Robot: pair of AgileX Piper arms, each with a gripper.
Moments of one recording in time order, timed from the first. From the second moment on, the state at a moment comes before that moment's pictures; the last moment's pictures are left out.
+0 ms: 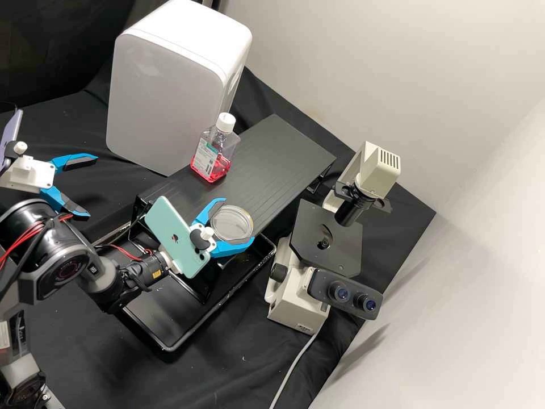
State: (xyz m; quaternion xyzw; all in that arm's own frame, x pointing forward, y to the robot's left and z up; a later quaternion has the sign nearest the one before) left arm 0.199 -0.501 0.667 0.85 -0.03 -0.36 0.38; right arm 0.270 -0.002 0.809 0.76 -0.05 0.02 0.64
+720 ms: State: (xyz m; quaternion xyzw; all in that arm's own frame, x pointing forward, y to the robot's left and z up) left arm 0.199 -0.501 0.667 0.85 -0.03 -0.36 0.38; right arm 0.279 0.010 0.797 0.74 -0.02 0.01 0.67
